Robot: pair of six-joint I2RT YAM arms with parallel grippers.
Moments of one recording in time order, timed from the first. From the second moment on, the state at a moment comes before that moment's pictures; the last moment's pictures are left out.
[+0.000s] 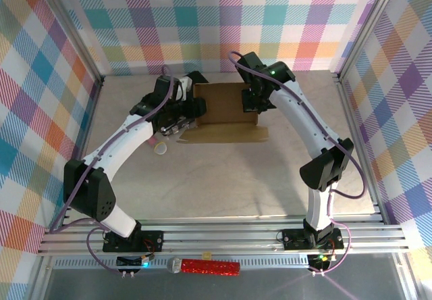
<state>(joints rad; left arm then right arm) -0.41 1.56 1.36 -0.45 0.21 -0.41 0.59 1.92 2.18 -1.46 0.26 0.46</state>
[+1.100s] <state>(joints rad) -0.56 1.63 1.54 -0.61 -0.23 -0.31 0.59 1.92 2.19 -1.45 0.25 0.47</state>
